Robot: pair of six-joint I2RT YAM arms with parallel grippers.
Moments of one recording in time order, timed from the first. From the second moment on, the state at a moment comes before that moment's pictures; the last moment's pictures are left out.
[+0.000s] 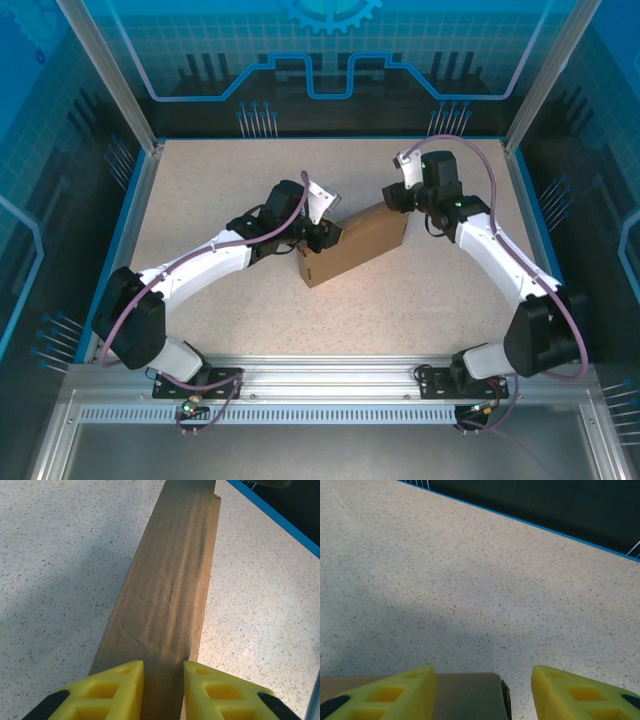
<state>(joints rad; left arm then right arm) -0.62 1.51 1.10 -0.24 0.30 -0.14 0.27 1.44 1.18 -0.38 -0.08 -0.10</state>
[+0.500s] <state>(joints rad) -0.62 1.50 1.10 -0.24 0.30 -0.14 0.09 1.55 1.17 -0.41 -0.39 -0.01</state>
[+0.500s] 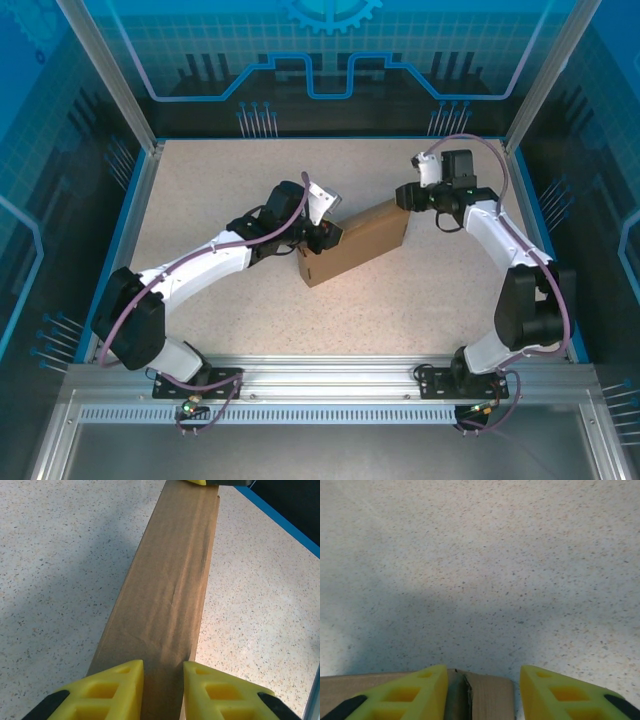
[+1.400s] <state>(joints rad) -0.67 1.47 1.01 -0.15 0.25 -0.11 0.06 1.50 0.95 -0.10 -0.50 0.12</state>
